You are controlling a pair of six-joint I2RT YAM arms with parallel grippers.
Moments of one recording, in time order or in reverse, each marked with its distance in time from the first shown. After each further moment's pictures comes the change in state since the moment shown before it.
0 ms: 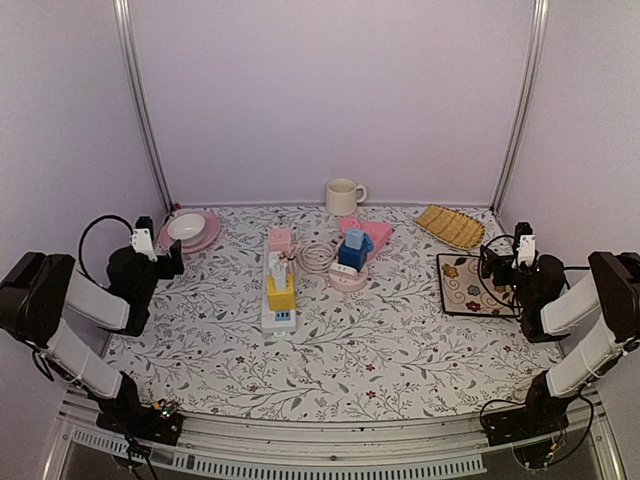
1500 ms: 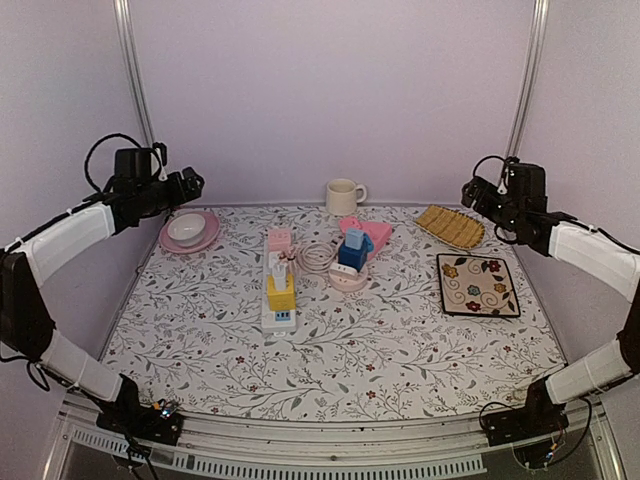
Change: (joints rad) left arm -0.087 -0.101 0.893 -1.334 0.156 -0.425; right arm 0.233 -0.191 0.730 -1.220 0.302 0.509
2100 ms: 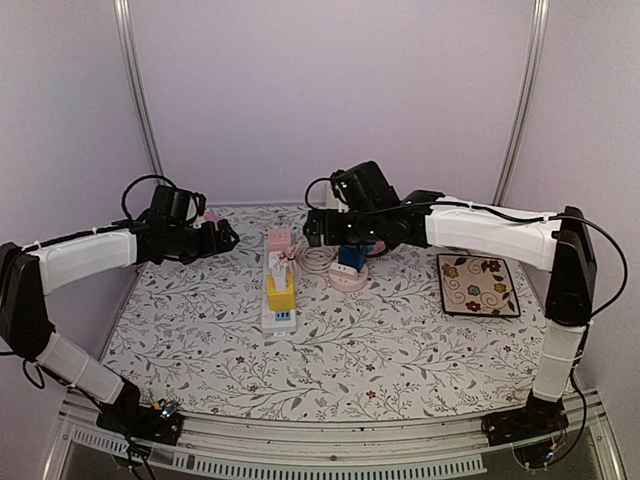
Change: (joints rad) left arm -0.225 0.010 -0.201 -0.079 0.043 -0.113; right arm 0.702 0.553 0.628 -0.347 0.045 0.011
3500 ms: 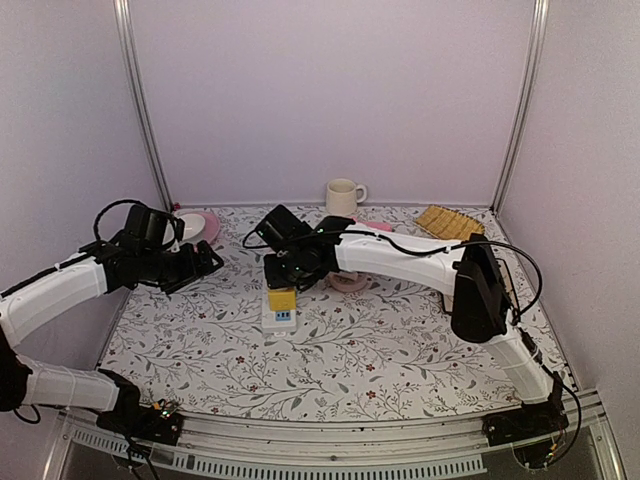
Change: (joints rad) left arm -0.011 -0.301 -0.174 -0.206 0.053 -0.155; right arm 0.184 0.546 0.645 -0.390 0.044 0.127
